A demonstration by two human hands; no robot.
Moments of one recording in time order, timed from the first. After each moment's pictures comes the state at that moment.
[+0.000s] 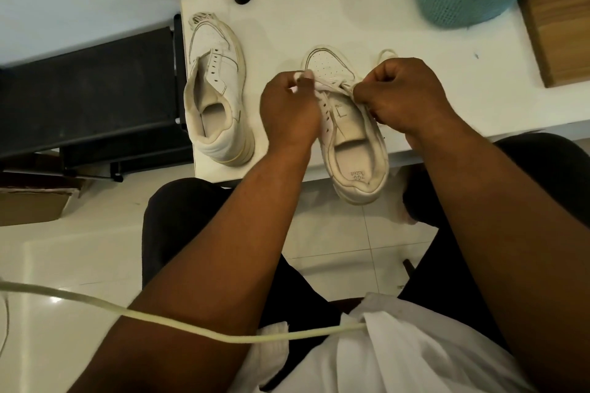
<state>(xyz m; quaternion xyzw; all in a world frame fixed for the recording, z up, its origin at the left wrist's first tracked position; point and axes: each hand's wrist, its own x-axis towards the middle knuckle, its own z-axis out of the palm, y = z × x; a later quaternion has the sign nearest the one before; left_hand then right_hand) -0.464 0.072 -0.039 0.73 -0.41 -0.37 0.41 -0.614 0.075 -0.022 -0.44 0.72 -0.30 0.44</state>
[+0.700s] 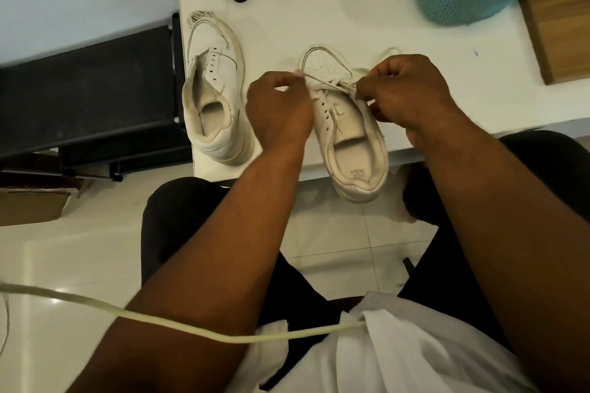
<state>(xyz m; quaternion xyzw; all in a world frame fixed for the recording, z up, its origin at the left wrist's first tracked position) -0.457 0.067 -0.040 0.78 -0.41 -0.29 0.38 -0.619 0.072 -0.022 -0.39 0.72 -0.32 0.48</state>
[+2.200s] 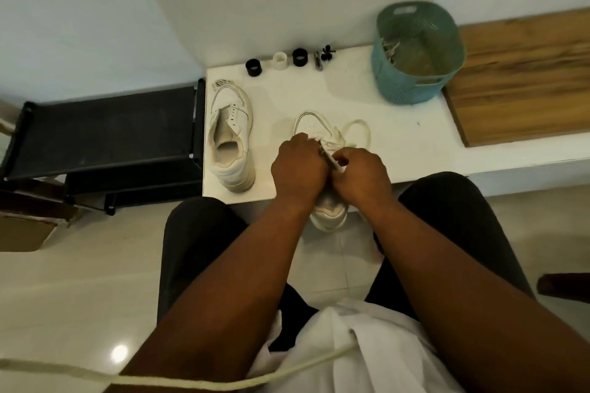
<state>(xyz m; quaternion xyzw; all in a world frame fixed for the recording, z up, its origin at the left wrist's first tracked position) -0.477 0.113 -0.026 0.70 -0.67 -0.13 0.18 -0.594 0.141 -0.018 -0.58 0.74 -0.18 0.29</state>
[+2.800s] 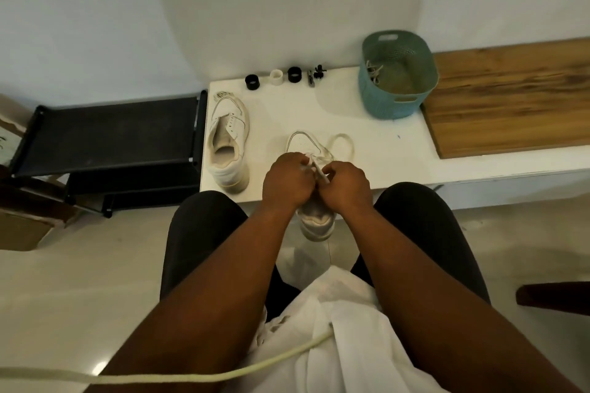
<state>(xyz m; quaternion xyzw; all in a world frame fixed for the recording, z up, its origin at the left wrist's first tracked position) -0.468 0.141 -0.007 0.69 -0.65 -0.27 0.17 -0.596 0.160 -0.010 -0.56 0.75 -0.16 0.31</state>
